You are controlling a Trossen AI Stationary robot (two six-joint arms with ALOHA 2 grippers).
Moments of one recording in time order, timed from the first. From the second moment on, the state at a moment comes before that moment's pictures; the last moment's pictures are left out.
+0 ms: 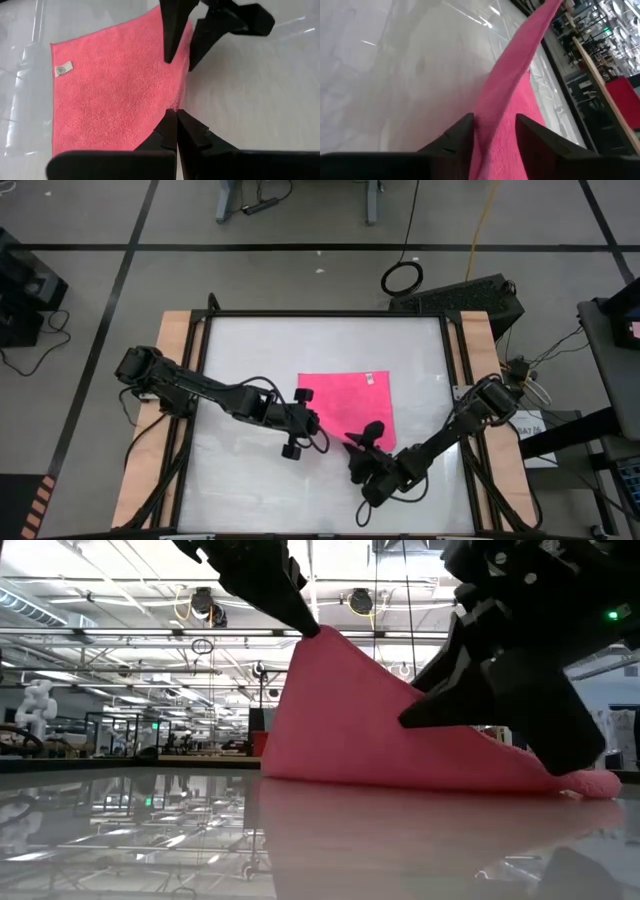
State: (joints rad) left arm -0.26 1.63 1.19 -0.38 -0.16 0.09; right arm 0.65 1.93 1.03 -0.16 1.07 0.24
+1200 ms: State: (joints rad) left arm -0.26 1.64 1.19 -0.48 -0.19 0.06; right arm 0.77 1.92 1.11 -0.72 0.77 0.69
